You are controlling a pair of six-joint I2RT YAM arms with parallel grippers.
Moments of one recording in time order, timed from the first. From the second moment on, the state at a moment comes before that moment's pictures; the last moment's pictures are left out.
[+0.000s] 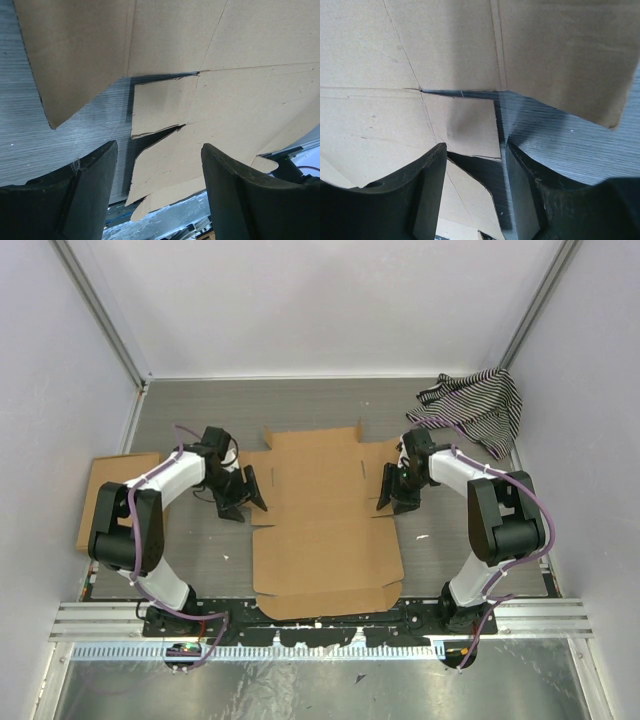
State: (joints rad) left arm -0.23 1.65 1.03 -0.75 0.38 -0.54; right arm 0.20 1.69 1.00 -0.61 -0.29 0.35
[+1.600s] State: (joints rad) left arm -0.27 1.78 1.07 -0.77 0.33 -0.53; right arm 0.23 1.76 1.08 -0.61 -0.28 0.36
